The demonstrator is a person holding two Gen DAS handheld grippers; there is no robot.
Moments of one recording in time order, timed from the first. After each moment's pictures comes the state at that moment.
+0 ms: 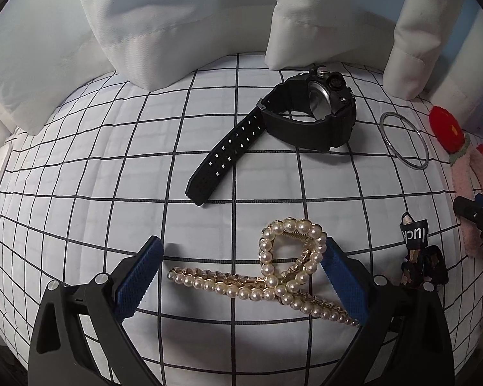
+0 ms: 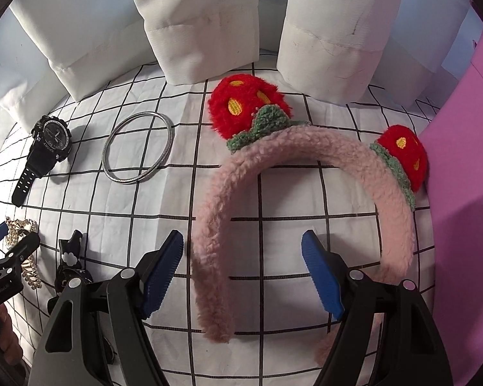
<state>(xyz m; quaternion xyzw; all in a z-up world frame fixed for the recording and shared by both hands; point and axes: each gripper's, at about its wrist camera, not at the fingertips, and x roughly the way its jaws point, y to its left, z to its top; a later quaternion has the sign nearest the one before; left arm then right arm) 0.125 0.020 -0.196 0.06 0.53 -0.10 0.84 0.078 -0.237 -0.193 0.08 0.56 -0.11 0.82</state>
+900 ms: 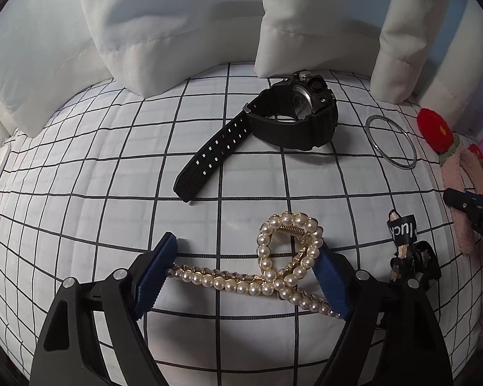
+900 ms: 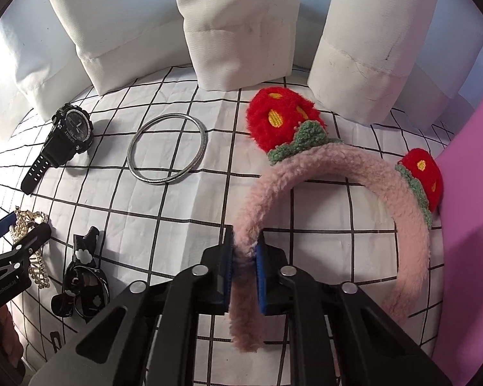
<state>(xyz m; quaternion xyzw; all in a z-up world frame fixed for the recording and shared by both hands) 0.101 0.017 -0.199 0.05 0.50 -0.10 0.86 0.077 -0.210 -0.194 0.06 0.54 -0.07 0.84</state>
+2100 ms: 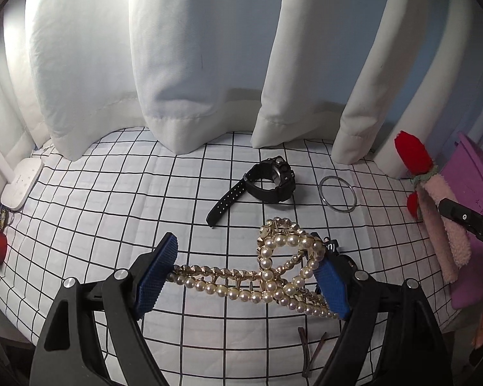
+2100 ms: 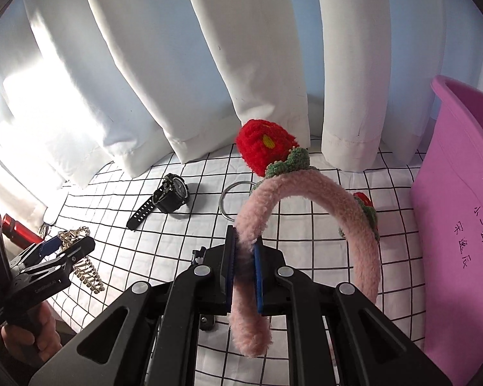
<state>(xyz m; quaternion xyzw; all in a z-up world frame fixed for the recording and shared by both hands) 0.053 0.046 -0.083 0.00 0.43 -0.12 0.89 0.007 -0.215 -0.066 0.13 0.43 0.00 0.89</state>
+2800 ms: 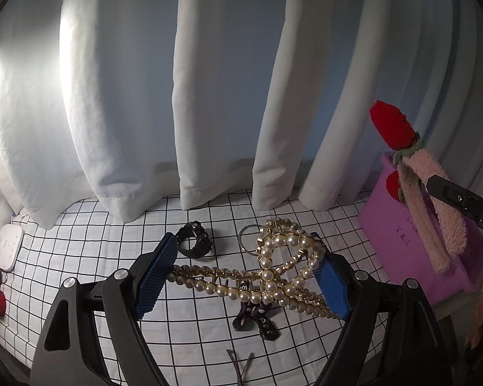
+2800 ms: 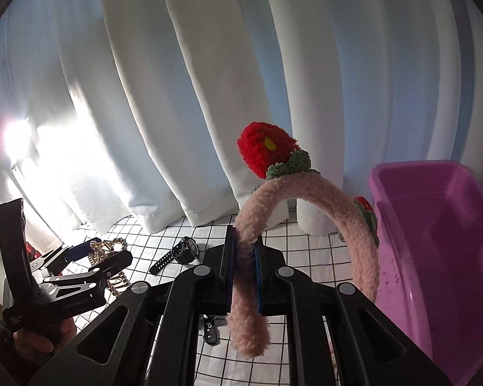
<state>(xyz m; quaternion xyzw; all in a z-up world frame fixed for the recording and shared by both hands) 0.023 -0.027 0.015 0.02 0.35 -0.23 0.91 -0.067 -0.245 0.050 0.12 0.30 -0.03 0.95</state>
